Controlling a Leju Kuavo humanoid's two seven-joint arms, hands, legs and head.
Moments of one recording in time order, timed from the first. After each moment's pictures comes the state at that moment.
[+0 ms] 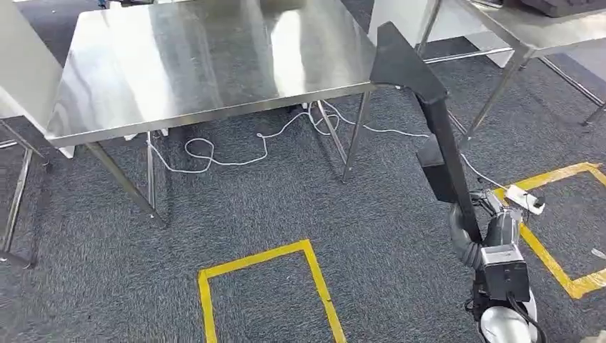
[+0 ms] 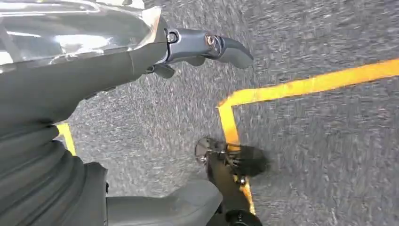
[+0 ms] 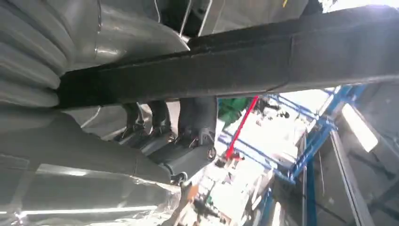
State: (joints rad) left arm -0.07 -0.13 0.70 -0.21 -0.49 0.10 -0.32; right arm 0.05 -0.23 0.01 -1.81 0.20 -0.25 -0.41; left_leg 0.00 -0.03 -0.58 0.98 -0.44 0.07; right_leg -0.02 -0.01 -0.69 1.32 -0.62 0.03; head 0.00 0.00
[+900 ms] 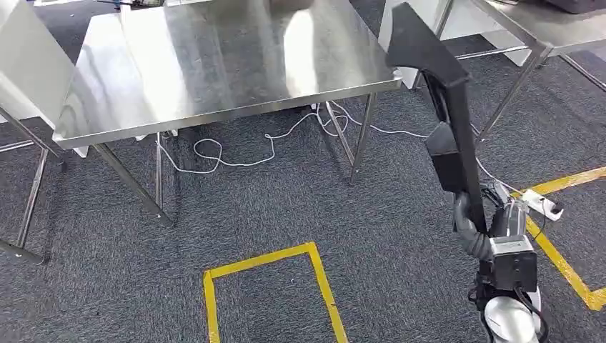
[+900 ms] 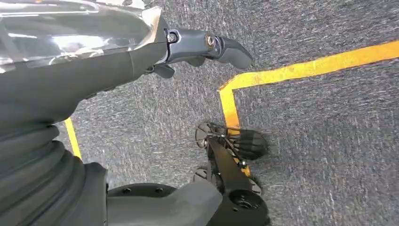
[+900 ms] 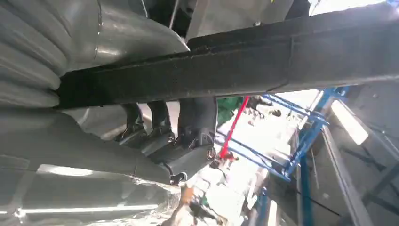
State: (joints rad) left arm -0.06 -0.13 0.71 -0.21 -0.50 0.08 -0.33; right arm 0.00 -0.26 0.01 -1.79 0.22 -0.28 -0.41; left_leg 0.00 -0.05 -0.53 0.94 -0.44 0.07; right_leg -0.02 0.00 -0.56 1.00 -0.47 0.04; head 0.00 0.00
